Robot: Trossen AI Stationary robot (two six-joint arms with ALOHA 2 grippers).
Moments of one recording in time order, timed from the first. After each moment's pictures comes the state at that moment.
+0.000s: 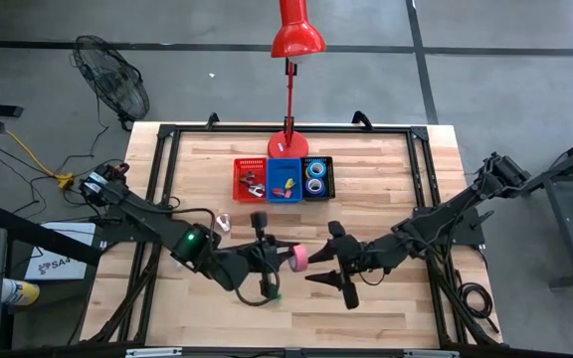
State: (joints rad) left arm -0.54 1.61 1.51 -0.28 -0.80 0.03; right arm 0.55 1.41 1.03 0.23 0.35 0.35
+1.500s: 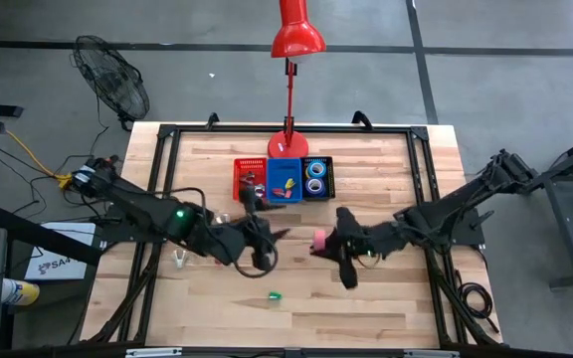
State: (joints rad) left arm -0.46 1.52 1.51 -0.45 -0.83 0.10; right arm 0.48 1.34 1.03 -0.01 0.35 0.49
